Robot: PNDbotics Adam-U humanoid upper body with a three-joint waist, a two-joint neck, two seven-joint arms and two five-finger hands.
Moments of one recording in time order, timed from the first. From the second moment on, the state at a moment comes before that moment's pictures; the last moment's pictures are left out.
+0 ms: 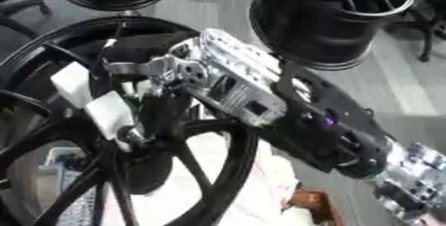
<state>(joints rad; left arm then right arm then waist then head) -0.11 0.39 0.09 -1.86 0.48 -0.01 -0.04 -0.90 -0.45 0.62 -1.85 0.60 0.39 0.83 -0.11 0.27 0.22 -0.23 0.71</state>
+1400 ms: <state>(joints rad) -0.12 0.38 0.09 -1.86 0.46 -0.01 -0.04 -0.89 -0.44 0.63 -1.82 0.54 0.41 0.76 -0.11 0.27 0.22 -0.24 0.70</state>
